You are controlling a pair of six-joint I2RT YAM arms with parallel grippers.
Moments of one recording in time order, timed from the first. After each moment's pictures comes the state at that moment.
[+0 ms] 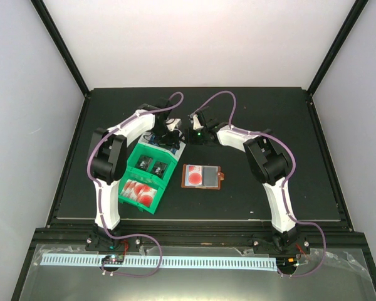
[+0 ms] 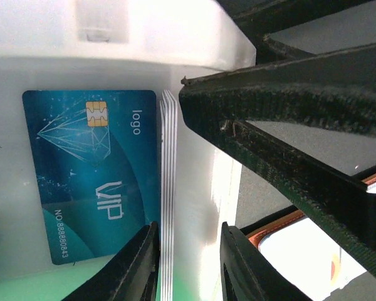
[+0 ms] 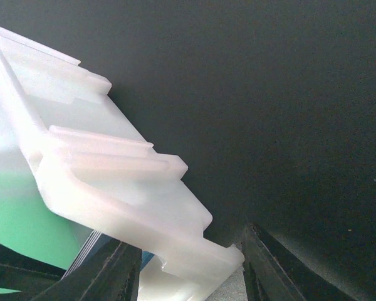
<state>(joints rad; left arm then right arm) -0.38 2.08 1.62 -0.93 0.35 -0.16 0.57 2.21 1.54 -0.17 -0.38 0.50</state>
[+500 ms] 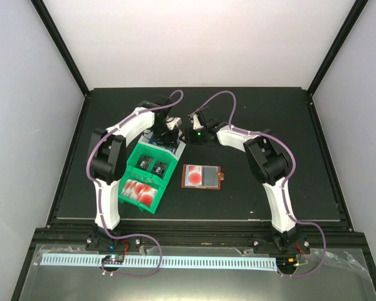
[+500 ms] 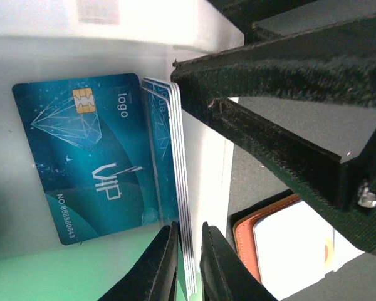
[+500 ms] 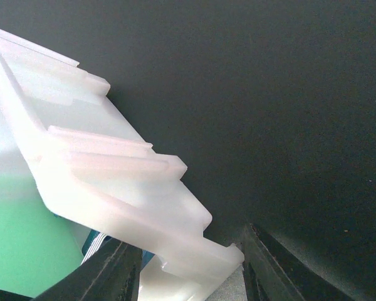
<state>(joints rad) -0.38 2.08 1.67 -1.01 0.34 -0.13 0.57 2.21 1.54 -0.17 -0.37 0.50</state>
